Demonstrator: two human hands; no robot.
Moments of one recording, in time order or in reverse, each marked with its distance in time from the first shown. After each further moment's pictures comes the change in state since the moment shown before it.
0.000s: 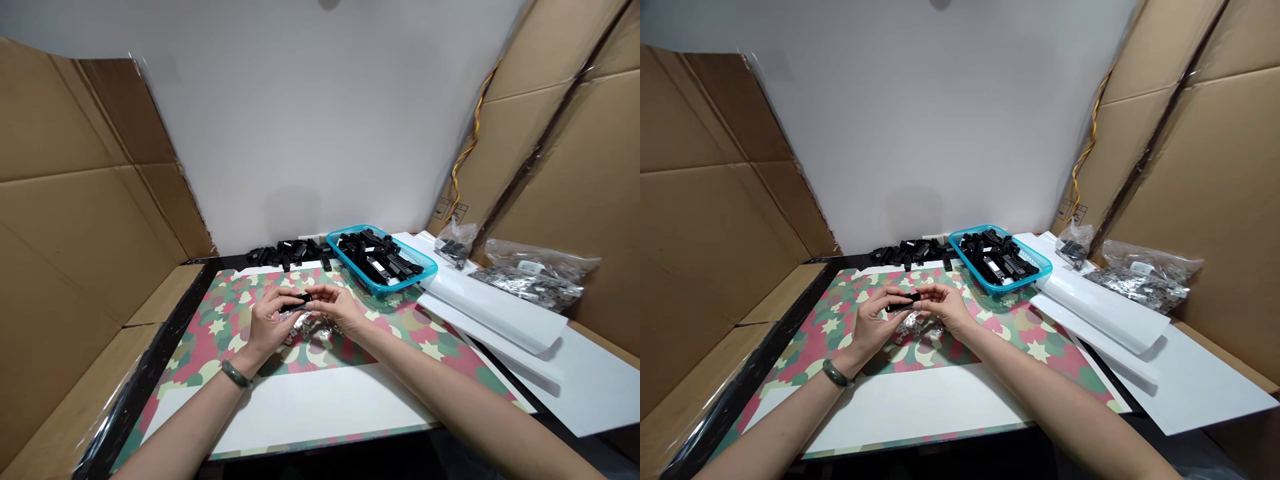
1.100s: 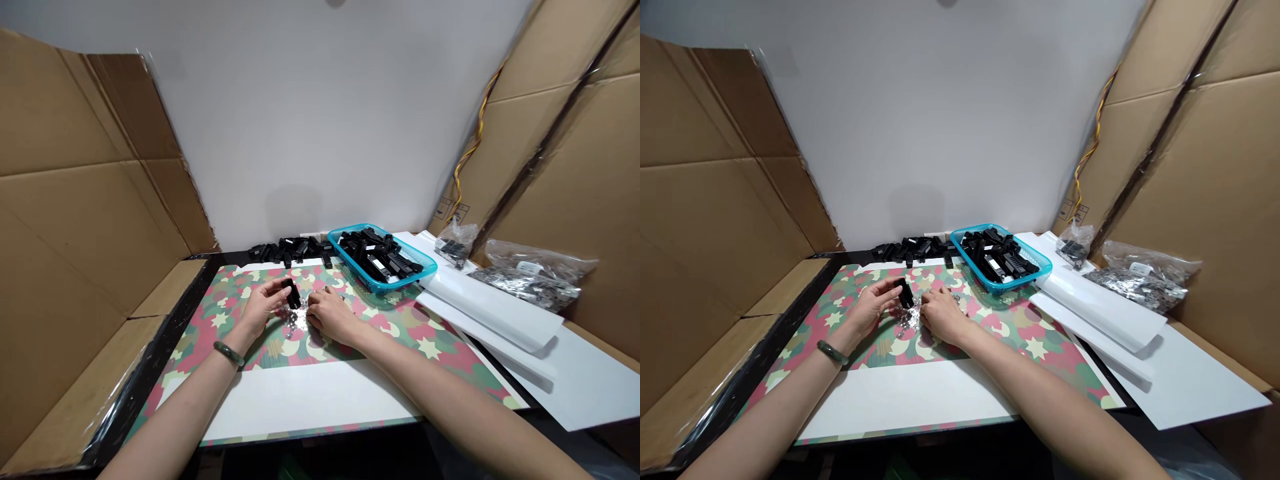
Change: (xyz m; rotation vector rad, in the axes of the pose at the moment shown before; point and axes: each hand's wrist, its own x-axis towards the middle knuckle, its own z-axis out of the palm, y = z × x) left_hand 0.016 -0.022 -0.013 -0.554 -0.022 -0.775; right_hand 0.000 0.008 -0.001 -1.730 -0.331 -0.528
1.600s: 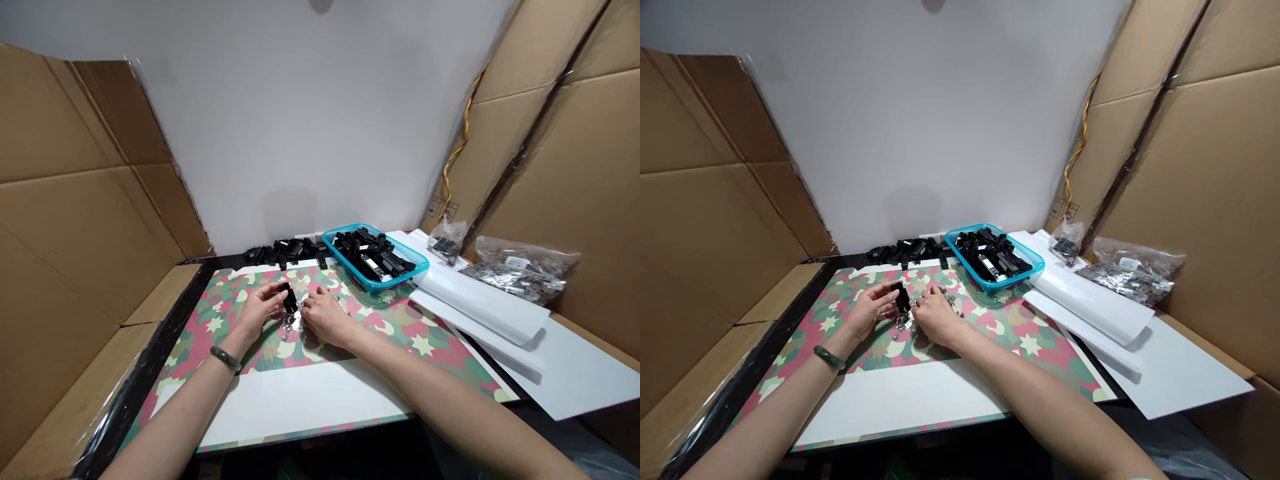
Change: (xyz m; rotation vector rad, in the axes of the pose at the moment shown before) left_hand 0.000 -0.004 0.002 0.051 -0.006 0.008; right_hand 0.002 -0.003 0.000 -0.147 -0.052 -0.086
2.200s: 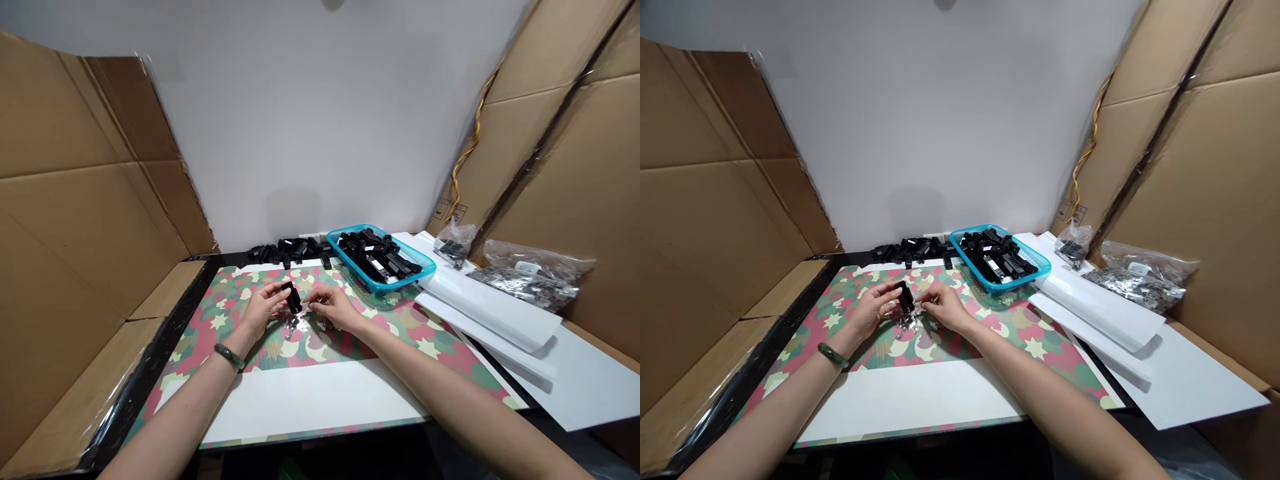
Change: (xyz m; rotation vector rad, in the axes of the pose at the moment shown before) left_hand 0.000 0.001 -0.002 -0.037 0.000 -0.010; right_hand 0.000 0.019 0.012 1.175 0.282 0.398
